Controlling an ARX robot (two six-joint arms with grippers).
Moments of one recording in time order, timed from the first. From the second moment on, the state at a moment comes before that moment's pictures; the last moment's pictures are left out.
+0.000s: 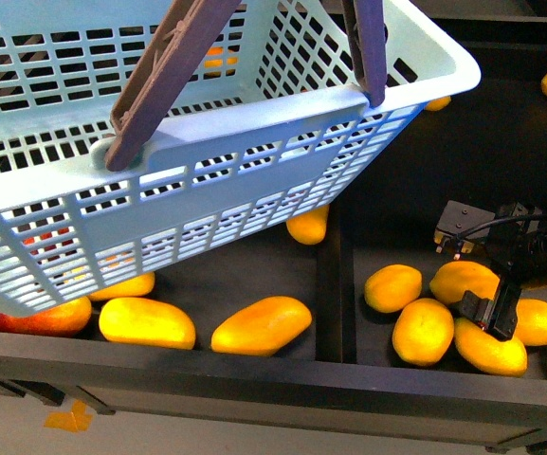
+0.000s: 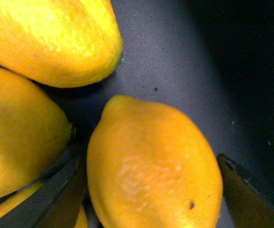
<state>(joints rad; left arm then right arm) -0.49 1.63 1.37 -0.35 -0.03 -0.98 -0.04 2.49 1.16 0.18 -0.22 -1.06</state>
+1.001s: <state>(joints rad) -0.49 1.63 1.37 -0.35 -0.03 -0.98 0.08 1.62 0.86 0.54 -0.38 0.02</state>
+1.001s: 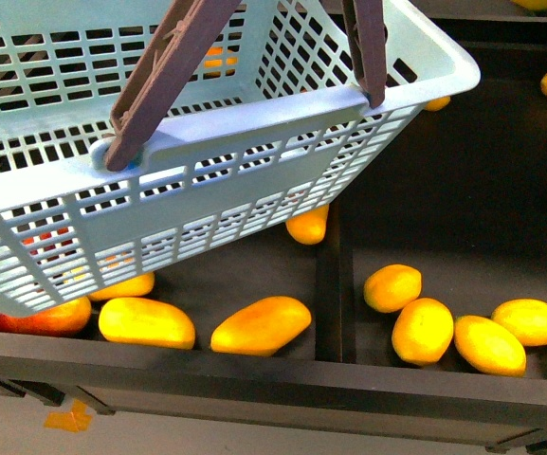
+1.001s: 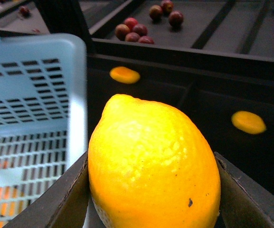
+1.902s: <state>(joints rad) -0.49 1.63 1.37 -0.35 -0.02 -0.98 0.38 1.76 1.00 0.49 -0.11 0.21</state>
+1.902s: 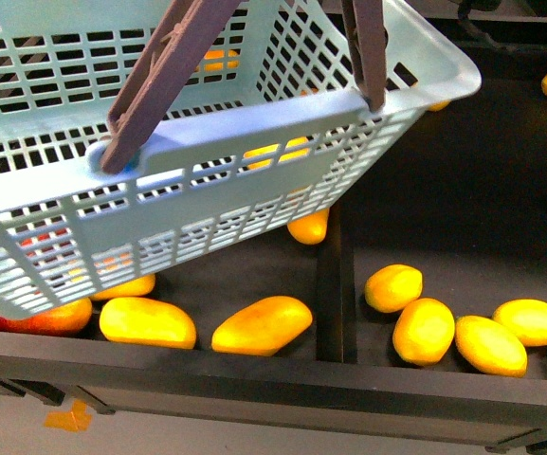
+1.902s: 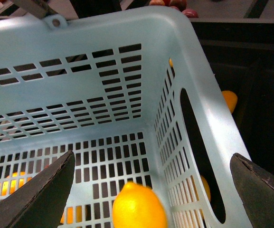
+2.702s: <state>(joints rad) -0.49 1.63 1.37 -0.35 -0.03 -0.98 0.08 1.21 0.31 0.88 0.08 0.01</state>
